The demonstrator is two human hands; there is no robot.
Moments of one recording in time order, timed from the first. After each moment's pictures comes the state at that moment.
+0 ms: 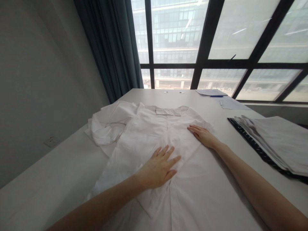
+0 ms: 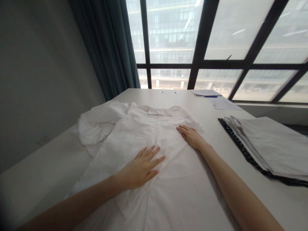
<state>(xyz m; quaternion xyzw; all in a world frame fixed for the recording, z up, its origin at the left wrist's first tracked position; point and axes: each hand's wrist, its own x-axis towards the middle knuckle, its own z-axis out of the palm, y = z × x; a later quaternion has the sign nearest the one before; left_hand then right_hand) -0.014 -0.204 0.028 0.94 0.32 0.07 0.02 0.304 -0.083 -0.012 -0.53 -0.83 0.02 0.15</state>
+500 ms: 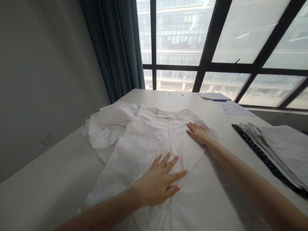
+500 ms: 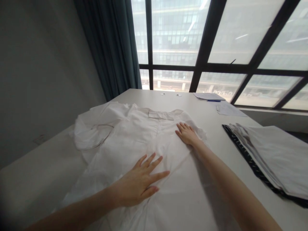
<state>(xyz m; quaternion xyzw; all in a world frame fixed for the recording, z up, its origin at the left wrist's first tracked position) -0.017 -0.208 0.025 0.94 0.31 0.06 0.09 0.282 -0.022 -0.018 -0.61 -0.79 0.03 0.08</state>
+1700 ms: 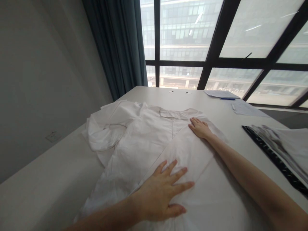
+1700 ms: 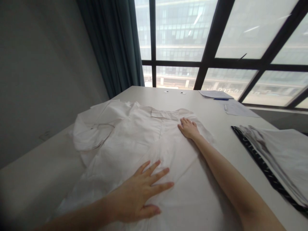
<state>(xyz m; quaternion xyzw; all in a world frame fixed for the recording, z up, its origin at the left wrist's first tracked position) -0.022 -0.208 0.031 0.94 0.28 0.05 0.19 0.265 0.023 -0.019 -0.66 -0.75 -0.03 0.06</state>
